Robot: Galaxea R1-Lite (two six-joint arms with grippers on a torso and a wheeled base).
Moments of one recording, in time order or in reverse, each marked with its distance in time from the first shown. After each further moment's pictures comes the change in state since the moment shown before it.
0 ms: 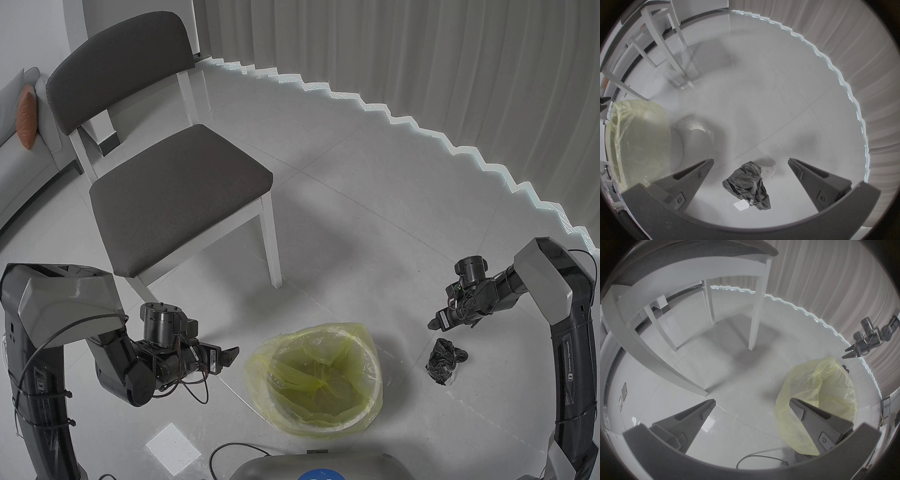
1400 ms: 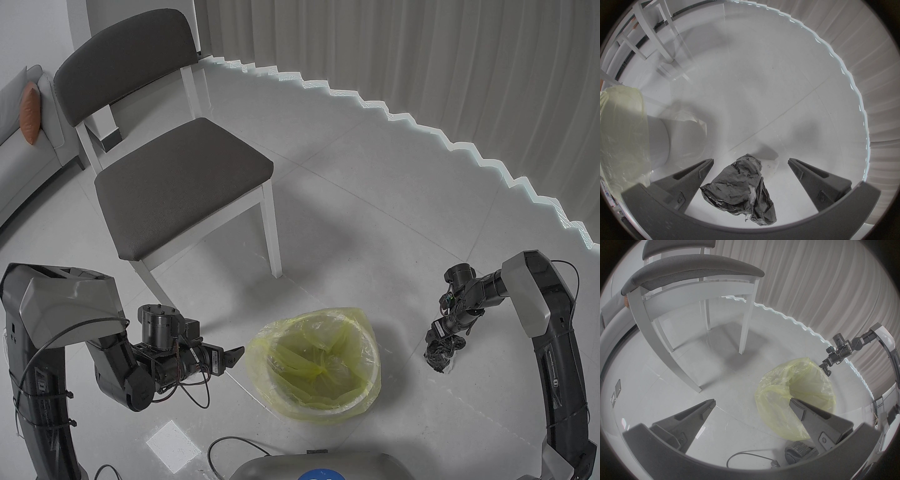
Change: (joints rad) left arm -0.005 0.001 0.039 -0.088 -0.070 -0.010; right arm -0.003 0.175 -0.323 0.341 -0.034 0.005
